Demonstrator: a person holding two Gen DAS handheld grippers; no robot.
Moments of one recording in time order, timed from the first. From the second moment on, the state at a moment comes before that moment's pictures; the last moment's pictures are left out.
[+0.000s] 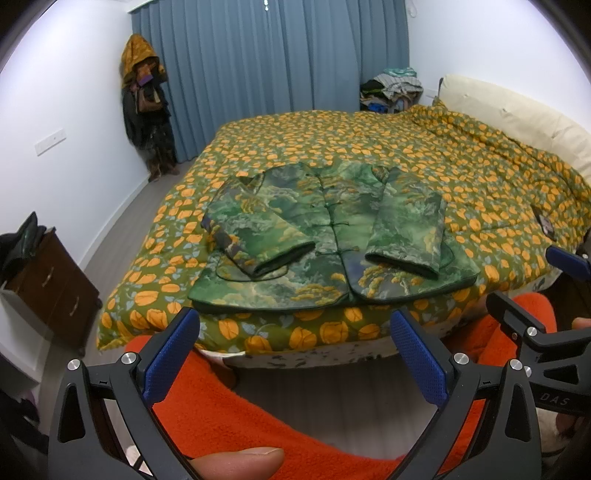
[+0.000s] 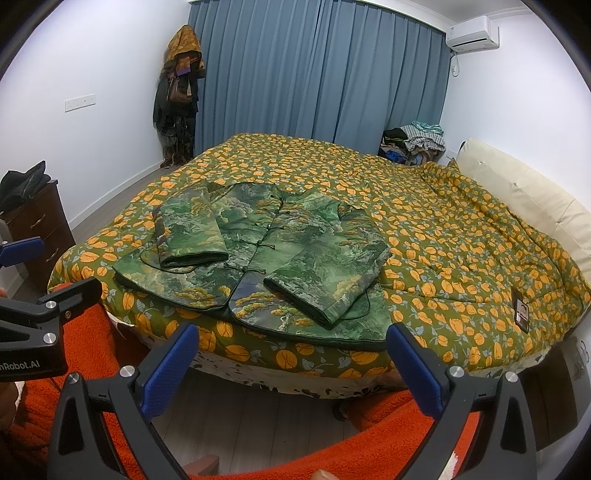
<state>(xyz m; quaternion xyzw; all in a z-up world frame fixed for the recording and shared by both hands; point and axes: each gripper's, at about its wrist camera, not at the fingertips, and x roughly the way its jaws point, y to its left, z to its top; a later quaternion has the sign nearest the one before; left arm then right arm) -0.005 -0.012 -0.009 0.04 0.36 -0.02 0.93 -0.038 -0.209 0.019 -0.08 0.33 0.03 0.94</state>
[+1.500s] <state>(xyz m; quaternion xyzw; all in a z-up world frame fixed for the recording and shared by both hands) -0.007 -0.014 -0.012 0.05 0.36 -0.02 0.93 -0.039 -0.205 0.018 -0.09 0.33 0.04 0.94</state>
